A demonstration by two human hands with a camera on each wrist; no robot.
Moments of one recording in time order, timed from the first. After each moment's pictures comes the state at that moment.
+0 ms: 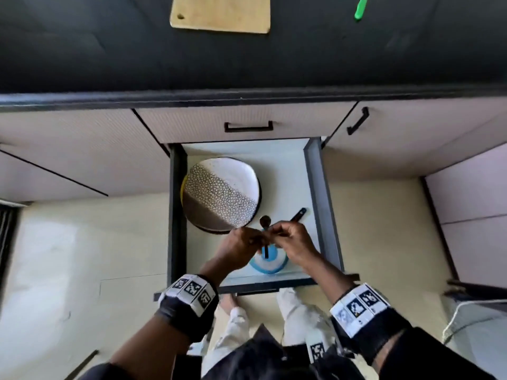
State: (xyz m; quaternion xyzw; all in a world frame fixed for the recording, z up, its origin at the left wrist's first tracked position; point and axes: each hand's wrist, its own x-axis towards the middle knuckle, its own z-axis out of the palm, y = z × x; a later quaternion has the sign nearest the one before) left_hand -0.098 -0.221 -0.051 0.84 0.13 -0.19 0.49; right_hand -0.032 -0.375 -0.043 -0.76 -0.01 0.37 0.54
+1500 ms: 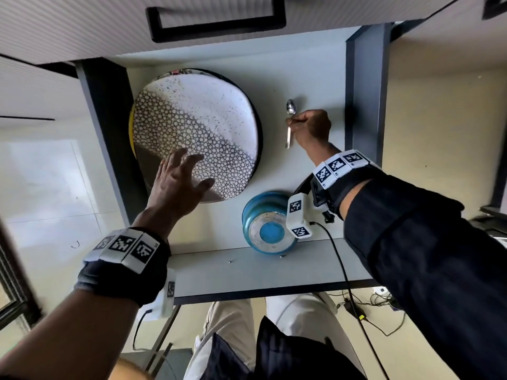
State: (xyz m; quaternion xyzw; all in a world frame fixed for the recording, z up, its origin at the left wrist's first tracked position) left_hand -0.008 -0.111 -0.201 0.89 0.25 -0.28 0.27; right_hand 0.186 -0.330 -0.314 -0.88 0.14 0.30 0.34
